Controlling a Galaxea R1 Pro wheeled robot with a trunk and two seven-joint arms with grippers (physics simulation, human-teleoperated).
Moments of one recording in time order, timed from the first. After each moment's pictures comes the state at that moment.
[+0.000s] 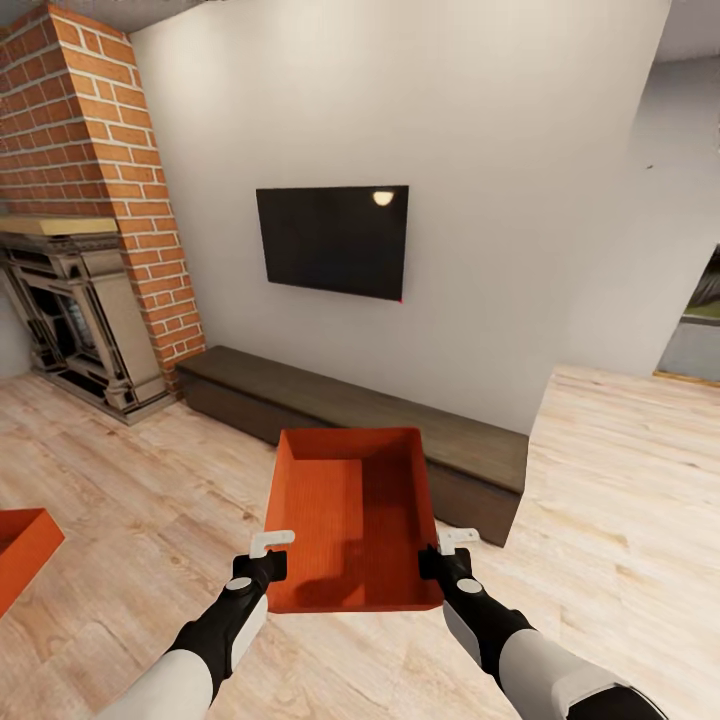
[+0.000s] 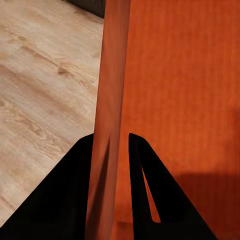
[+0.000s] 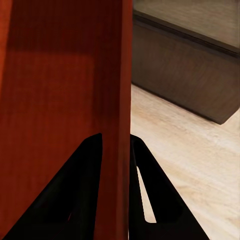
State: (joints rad) left arm -0.62 -0.11 0.03 -0.43 -0.01 0.03 0.17; right arm -0.71 0.10 0.23 -0.21 -0.14 -0.16 -0.15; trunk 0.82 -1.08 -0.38
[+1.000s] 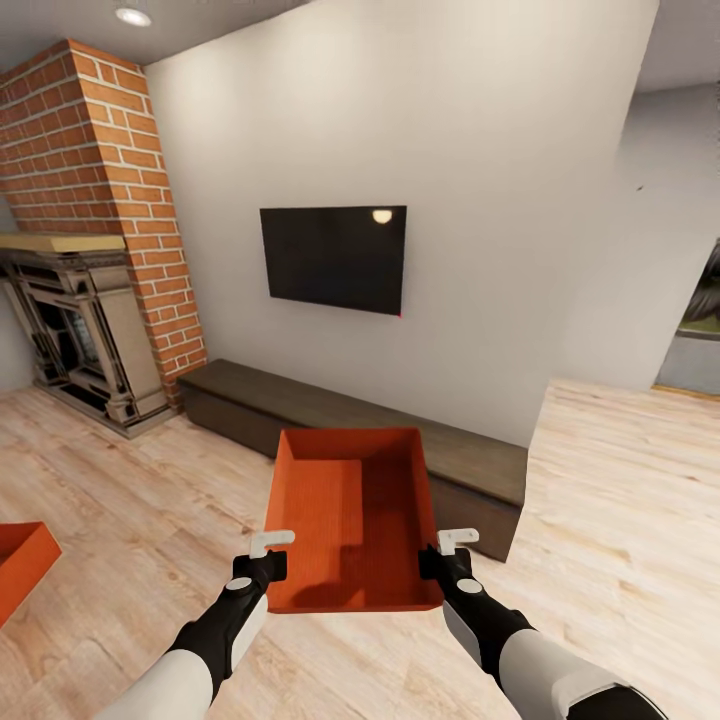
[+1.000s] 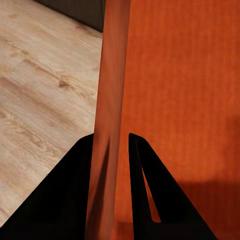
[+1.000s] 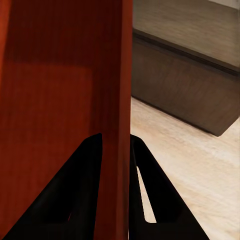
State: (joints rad) left arm -0.62 -0.11 0.03 -0.43 -0.01 0.03 0.17; right arm -0.71 0.10 0.23 -0.21 -0.14 -0.16 -0.15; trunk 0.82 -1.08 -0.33
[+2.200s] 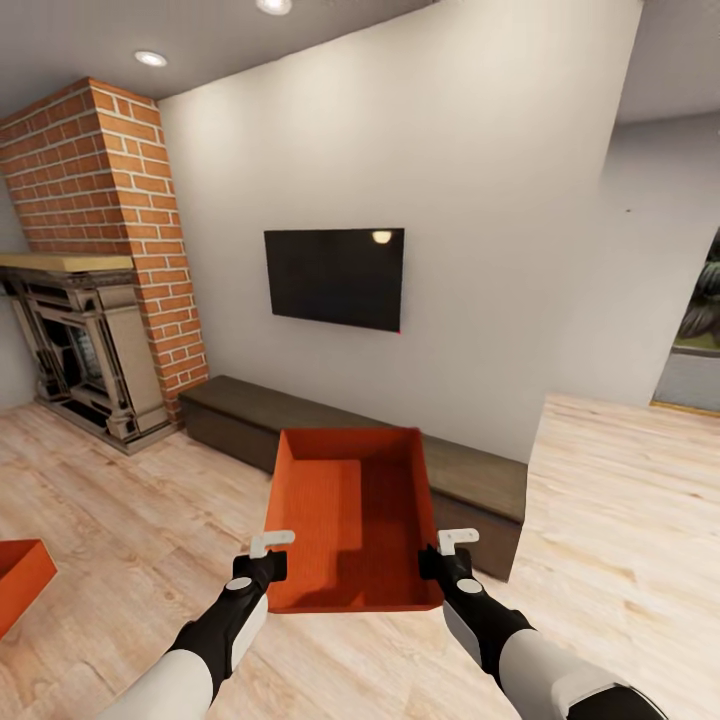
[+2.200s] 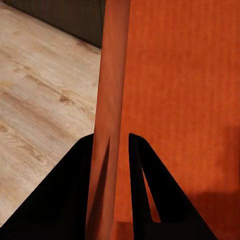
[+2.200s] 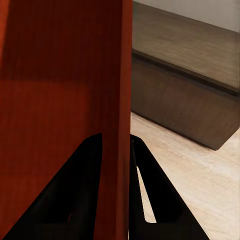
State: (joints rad) left arm -0.62 -0.11 0.03 -0.43 -0.01 0.03 0.17; right arm -0.71 0.10 0.23 -0.21 -0.14 -0.16 -0.15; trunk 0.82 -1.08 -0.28
